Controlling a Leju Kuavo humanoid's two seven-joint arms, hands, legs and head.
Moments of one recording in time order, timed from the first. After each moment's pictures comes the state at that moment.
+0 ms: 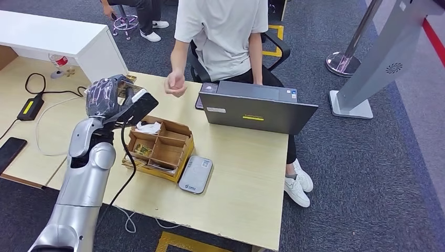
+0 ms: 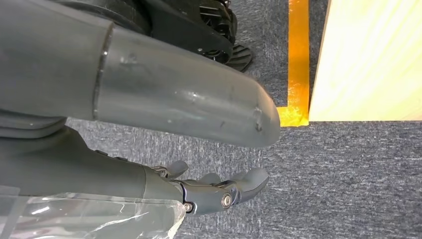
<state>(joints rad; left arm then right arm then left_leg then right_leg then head) -0.52 0.04 0.05 -1.29 -1.06 0.04 -0.05 -0.07 0.06 -0.54 -0.23 0.22 0.02 -0.30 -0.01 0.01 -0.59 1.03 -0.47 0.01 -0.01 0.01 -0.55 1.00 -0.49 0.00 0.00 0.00</state>
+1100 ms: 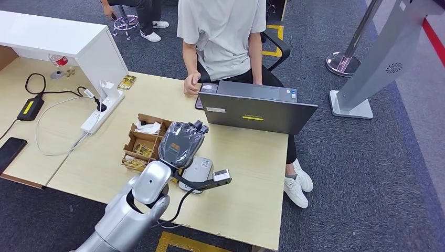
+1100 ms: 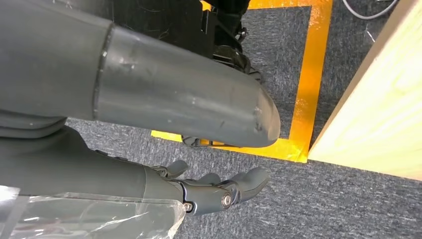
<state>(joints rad) -0.37 0.01 -0.47 -1.33 -1.51 0.17 0.04 -0.08 0.16 -0.53 -0.22 0.36 0.01 -0.34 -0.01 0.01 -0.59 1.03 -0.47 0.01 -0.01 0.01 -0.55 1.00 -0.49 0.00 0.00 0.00</state>
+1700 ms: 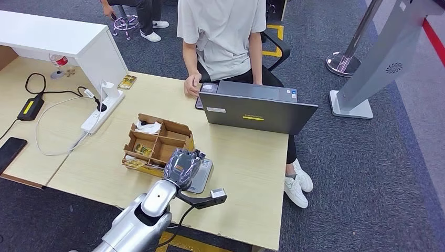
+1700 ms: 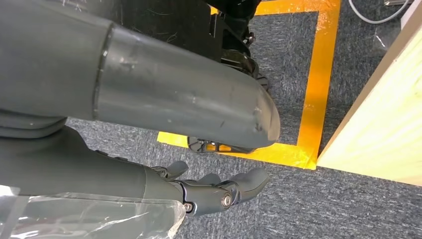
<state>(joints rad) -0.31 -0.01 -0.48 -1.07 -1.51 0.18 0.08 -0.07 0.16 -0.55 -0.22 0.39 0.06 -0.32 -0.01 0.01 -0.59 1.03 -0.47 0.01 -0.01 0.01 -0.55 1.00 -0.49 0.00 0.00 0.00</state>
